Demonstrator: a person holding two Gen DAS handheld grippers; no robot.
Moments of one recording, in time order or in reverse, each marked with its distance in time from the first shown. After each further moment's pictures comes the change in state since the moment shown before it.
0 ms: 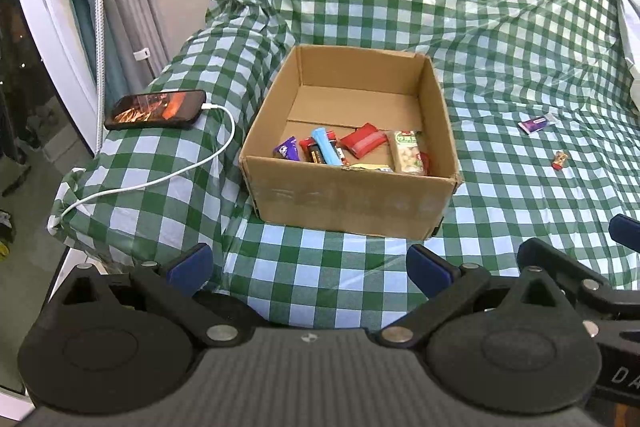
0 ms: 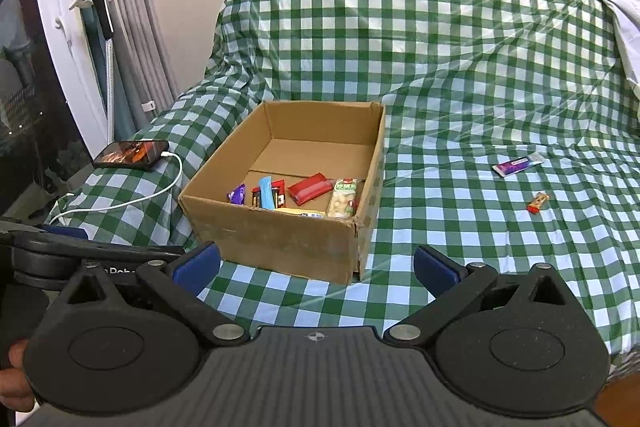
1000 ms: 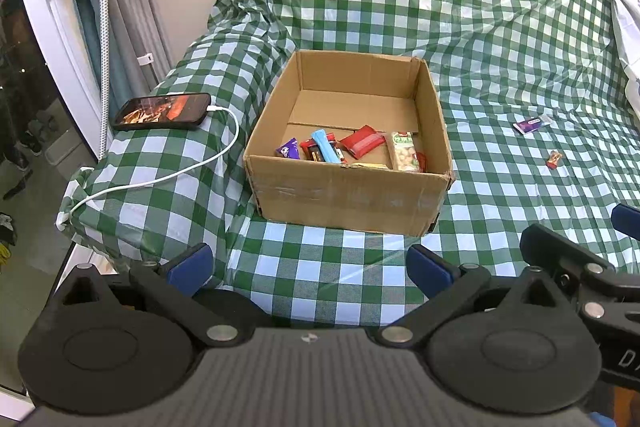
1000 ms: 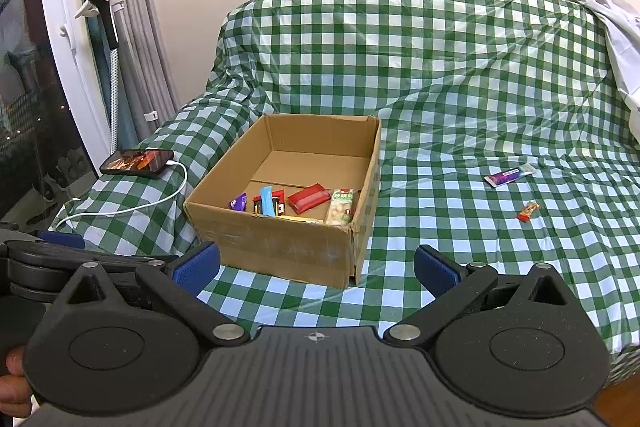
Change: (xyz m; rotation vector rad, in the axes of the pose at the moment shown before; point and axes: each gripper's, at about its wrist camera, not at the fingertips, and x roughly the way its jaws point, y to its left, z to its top) left arm -0.018 0.002 -0.012 0.001 -0.016 0.002; right arm -0.023 0.006 -0.006 0.000 -0.035 -0.009
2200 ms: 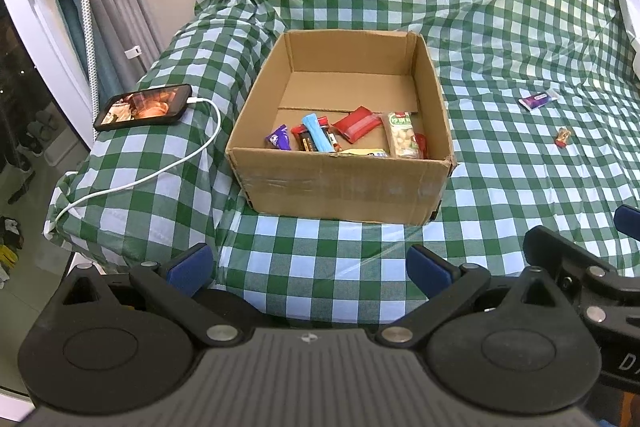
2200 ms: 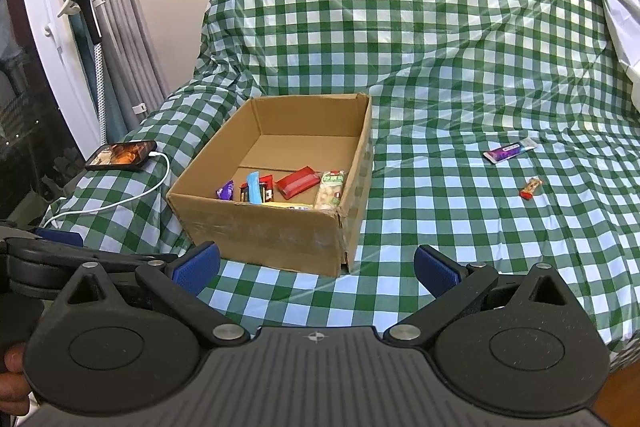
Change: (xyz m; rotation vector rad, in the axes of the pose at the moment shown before) left arm 0.035 -0.019 0.015 0.061 0.068 0.020; right arm 0.026 -0.024 -0.006 0.052 0.054 0.007
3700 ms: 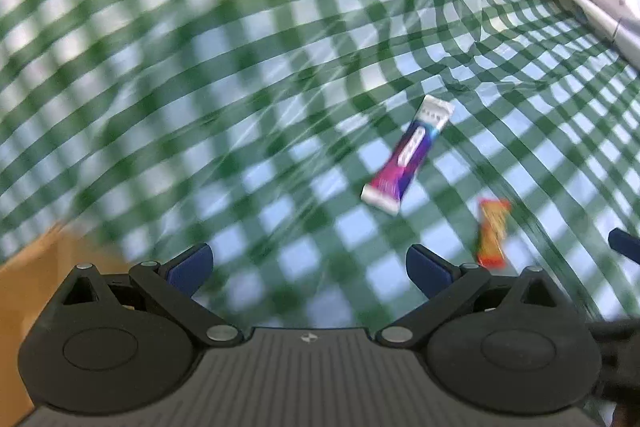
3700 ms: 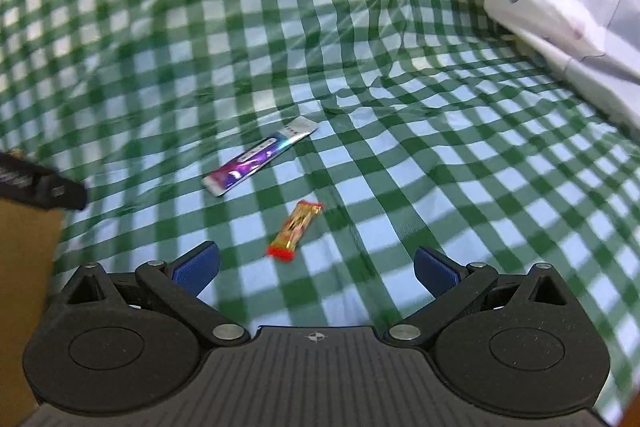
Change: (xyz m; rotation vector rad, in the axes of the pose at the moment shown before) left arm 0.297 -0.384 0.229 0.514 -0.048 -0.288; right arm 0.254 -0.337 0.035 0.283 -0.017 -0.437
